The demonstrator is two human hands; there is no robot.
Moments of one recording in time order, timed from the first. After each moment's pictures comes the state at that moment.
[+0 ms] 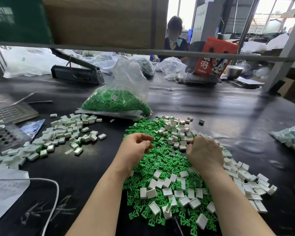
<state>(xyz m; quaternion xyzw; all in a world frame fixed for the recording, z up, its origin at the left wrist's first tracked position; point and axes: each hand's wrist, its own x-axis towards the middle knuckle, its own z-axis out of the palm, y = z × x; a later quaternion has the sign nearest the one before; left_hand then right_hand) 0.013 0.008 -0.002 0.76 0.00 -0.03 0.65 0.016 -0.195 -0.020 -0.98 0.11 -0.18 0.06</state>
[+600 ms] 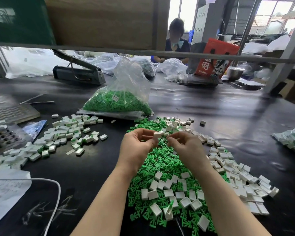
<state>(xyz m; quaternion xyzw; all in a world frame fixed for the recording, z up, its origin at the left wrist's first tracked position) 0.011 -0.001 0.000 0.72 -0.03 0.06 0.69 0.012 -0.161 -0.005 -0.84 -0.01 -0.12 0.53</state>
